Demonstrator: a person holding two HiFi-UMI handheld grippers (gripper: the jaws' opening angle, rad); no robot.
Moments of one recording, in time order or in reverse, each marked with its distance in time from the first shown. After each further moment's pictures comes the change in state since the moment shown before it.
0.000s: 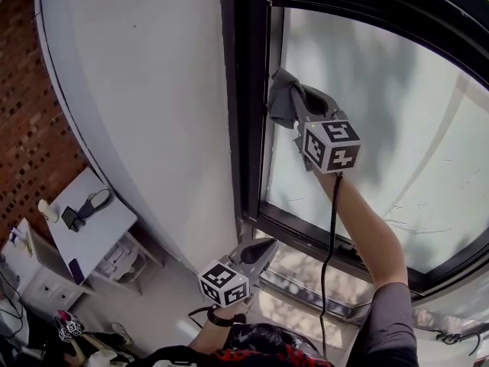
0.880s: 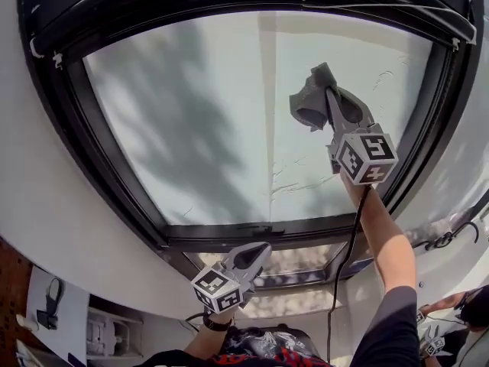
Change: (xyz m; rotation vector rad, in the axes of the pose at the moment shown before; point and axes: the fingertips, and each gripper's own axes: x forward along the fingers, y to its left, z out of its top) left arm 0.136 -0.195 -0.058 -0.033 0.155 -0.550; right arm -0.384 -0.253 0.077 -0.222 -0.025 -0.637
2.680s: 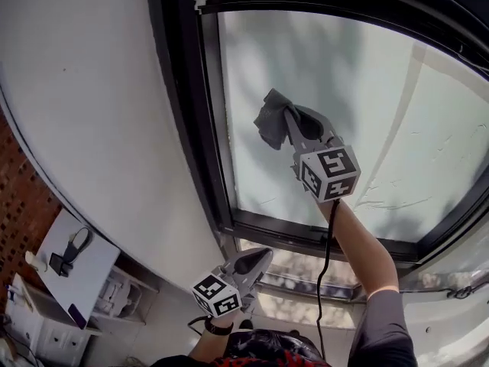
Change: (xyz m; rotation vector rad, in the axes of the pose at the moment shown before) left arm -0.191 0.078 0.037 -0.007 -0.148 0.298; right arm 0.114 0.355 -0.032 0.122 0.001 0.478
